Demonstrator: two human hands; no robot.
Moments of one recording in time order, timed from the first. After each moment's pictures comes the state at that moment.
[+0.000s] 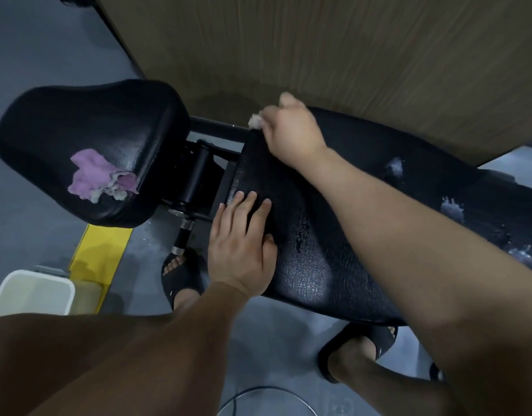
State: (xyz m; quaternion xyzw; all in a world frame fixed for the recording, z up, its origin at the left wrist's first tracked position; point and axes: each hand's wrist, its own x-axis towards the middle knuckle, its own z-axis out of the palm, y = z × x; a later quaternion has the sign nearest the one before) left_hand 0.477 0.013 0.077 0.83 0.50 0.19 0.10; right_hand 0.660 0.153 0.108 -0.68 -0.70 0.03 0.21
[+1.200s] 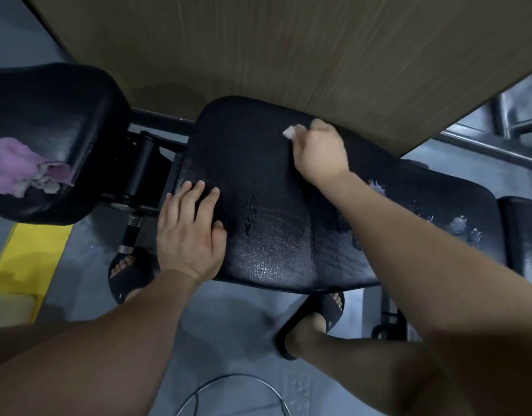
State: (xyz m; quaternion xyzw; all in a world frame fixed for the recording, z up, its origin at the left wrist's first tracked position) left_hand 0.480 0.007 0.077 0.82 0.51 0.21 0.10; right_hand 0.754 0.049 0.125 -0.80 -0.60 0.00 0.08
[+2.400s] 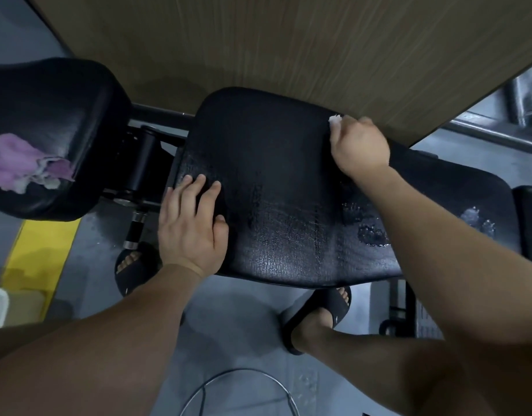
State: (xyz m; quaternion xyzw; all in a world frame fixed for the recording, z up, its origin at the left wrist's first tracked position) left_hand 0.478 0.007 0.071 0.83 0.51 0.21 0.09; right_hand 0.805 0.031 0.122 -0.88 -0.47 0.04 0.06
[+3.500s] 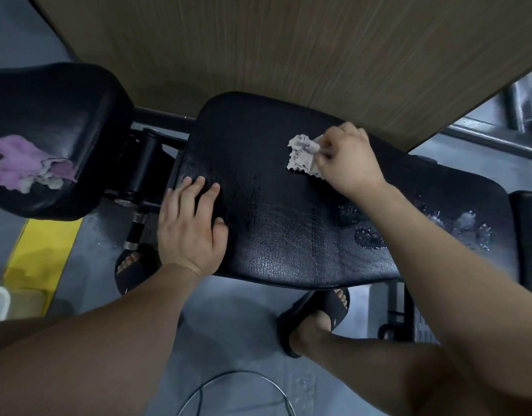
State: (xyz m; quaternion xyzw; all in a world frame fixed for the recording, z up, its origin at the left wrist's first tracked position) left_hand 0.479 0.008 0.073 0.83 0.51 0.21 0.08; right_hand 0.782 0.008 0.141 -0.81 -0.57 0.10 0.13
